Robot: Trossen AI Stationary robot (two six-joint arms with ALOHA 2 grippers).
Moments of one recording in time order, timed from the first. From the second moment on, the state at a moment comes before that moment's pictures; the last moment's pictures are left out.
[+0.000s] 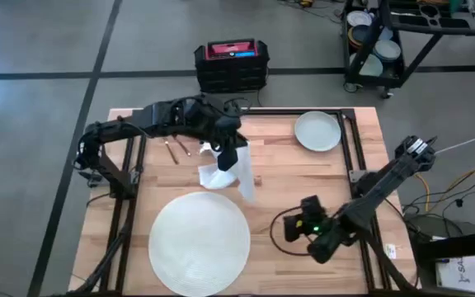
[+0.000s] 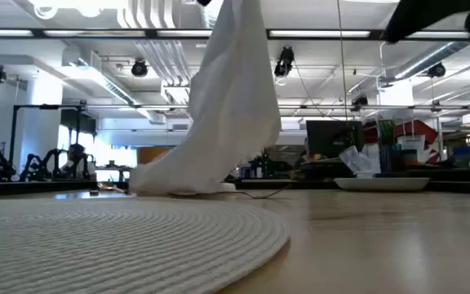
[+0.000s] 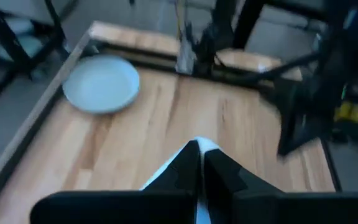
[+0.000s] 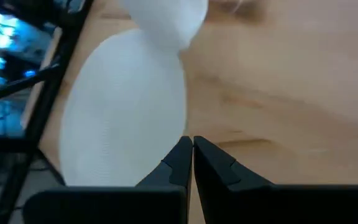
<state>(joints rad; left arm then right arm) 0.11 1.62 1.95 -0.83 0.02 -0.12 0.68 1.51 1.03 -0.52 0.72 1.82</state>
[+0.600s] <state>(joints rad) 0.10 1.61 1.98 -0.92 0.01 -0.10 0.56 1.44 1.02 -0.44 0.74 1.52</state>
